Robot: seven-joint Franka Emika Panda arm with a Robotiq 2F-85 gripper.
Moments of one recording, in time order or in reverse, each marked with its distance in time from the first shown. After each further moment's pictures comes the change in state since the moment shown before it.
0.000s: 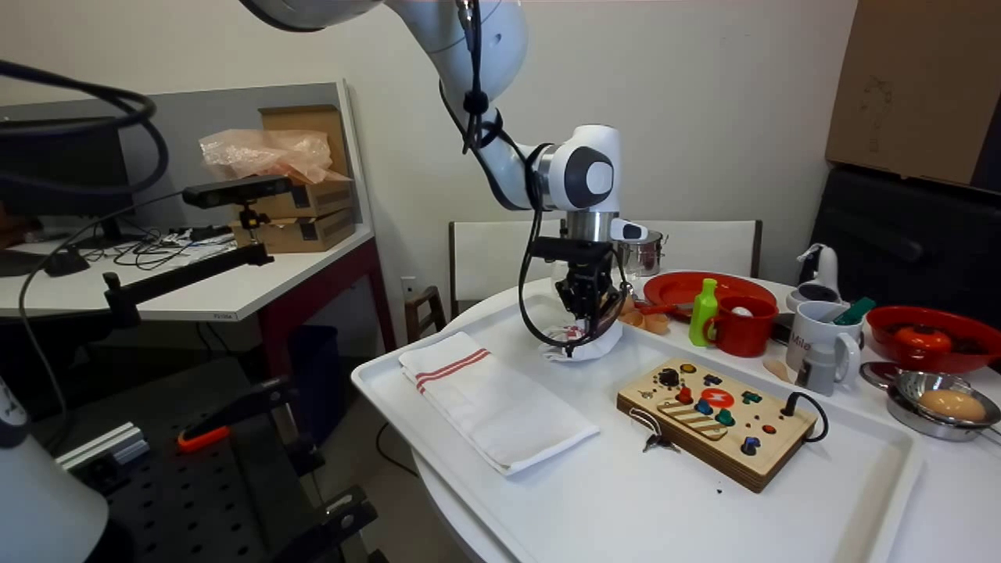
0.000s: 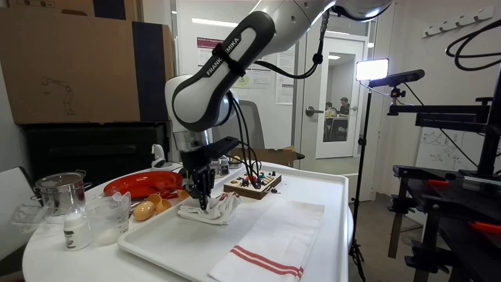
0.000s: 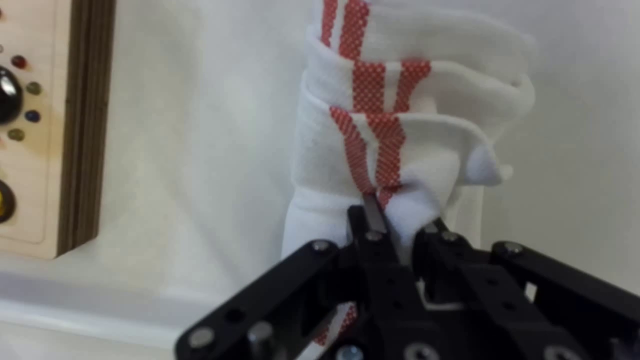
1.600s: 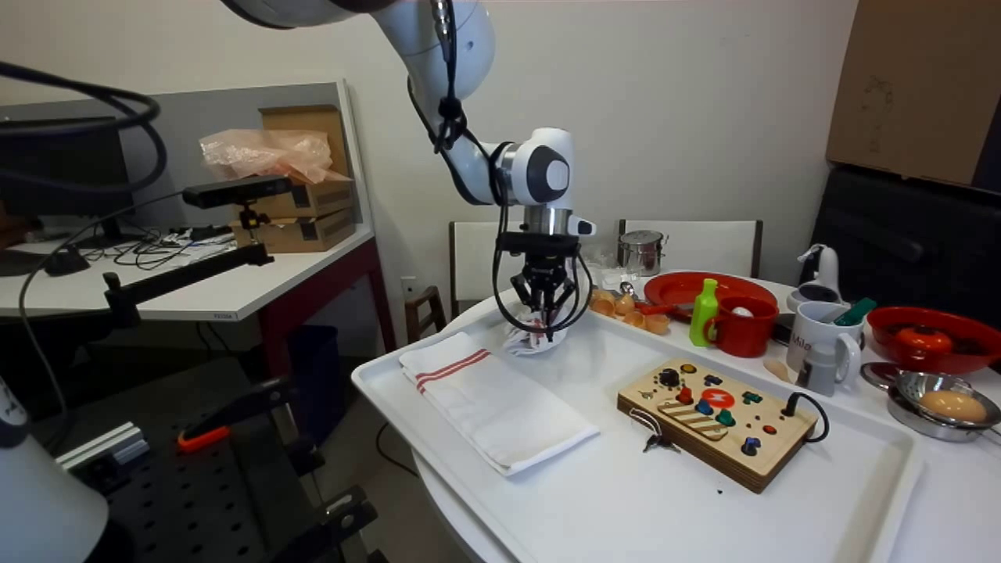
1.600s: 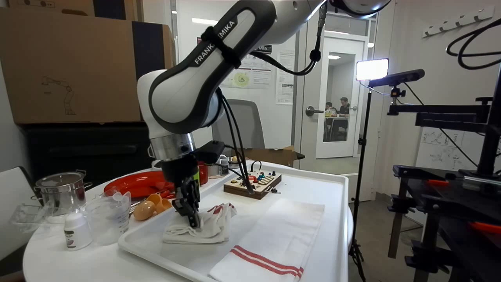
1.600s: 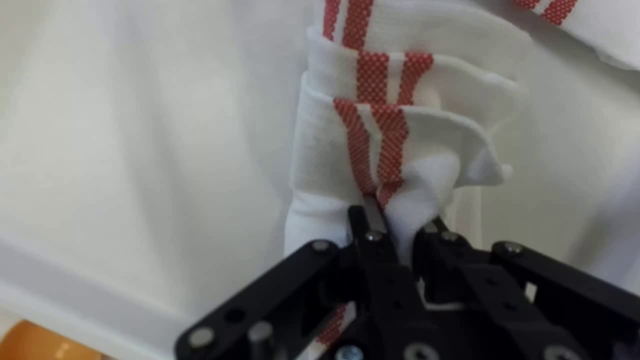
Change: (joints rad) arm 0.062 -0.006 0.072 -0.007 -0.049 -0.061 -0.193
